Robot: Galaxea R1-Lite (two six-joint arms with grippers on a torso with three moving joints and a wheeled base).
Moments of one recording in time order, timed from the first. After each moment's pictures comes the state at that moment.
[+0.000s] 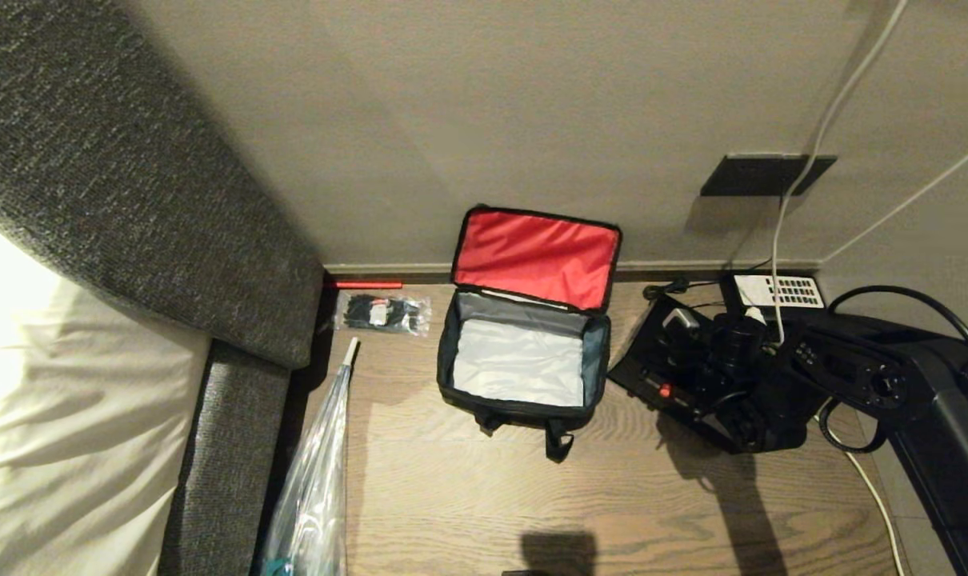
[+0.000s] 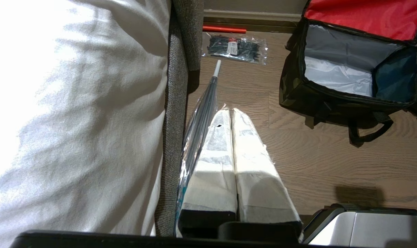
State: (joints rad) left arm 0.00 0.00 0.00 0.00 0.01 -0.01; right arm 0.10 2.61 -1.22 -1.34 -0.71 -1.15
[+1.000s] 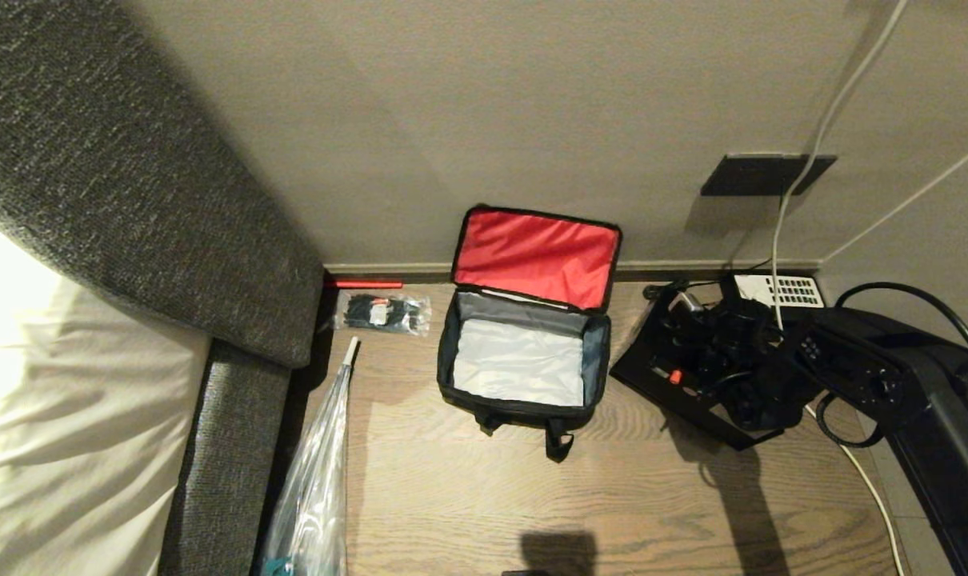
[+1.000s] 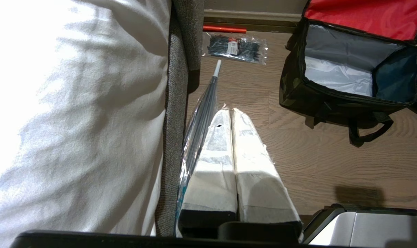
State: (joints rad) left arm 0.00 0.00 0.00 0.00 0.00 -0.01; right arm 0.05 2.66 -1.39 -1.27 -0.71 -1.20
